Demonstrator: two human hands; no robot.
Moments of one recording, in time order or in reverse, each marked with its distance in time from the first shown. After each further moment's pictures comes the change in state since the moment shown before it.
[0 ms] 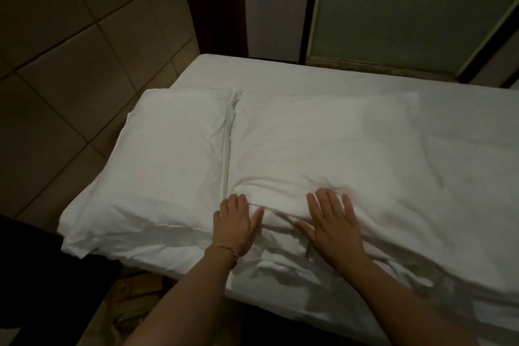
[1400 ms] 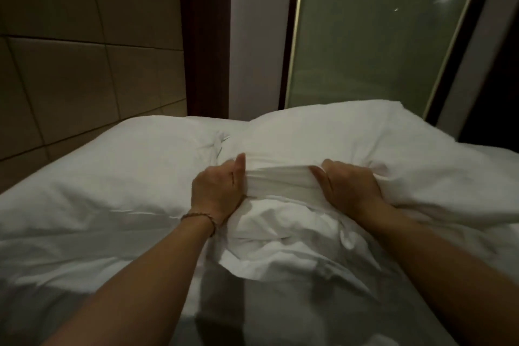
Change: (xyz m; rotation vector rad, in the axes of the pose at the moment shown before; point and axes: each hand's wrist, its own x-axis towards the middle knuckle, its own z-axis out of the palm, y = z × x) left_hand 0.031 -0.060 0.078 -0.318 0.818 0.293; right_hand 0.010 -0.014 0.086 -0.034 0.645 -0.047
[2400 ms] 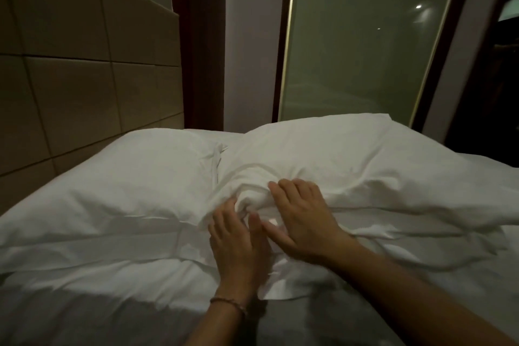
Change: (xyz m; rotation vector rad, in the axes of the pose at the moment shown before) left_hand -0.111 0.042 -0.009 -0.287 0.073 -0.278; right_hand -0.022 -0.112 -0.057 0.024 -0.386 -0.132
